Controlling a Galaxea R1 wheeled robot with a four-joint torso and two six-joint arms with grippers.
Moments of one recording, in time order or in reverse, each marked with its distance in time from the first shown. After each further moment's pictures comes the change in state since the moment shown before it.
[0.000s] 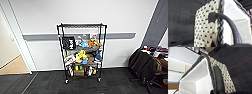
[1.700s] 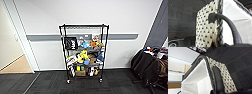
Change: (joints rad) left arm 0.116 0.009 0.005 0.024 -0.085 0.064; right arm -0.125 -0.050 0.080 -0.001 0.101 -0.007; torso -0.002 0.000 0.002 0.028
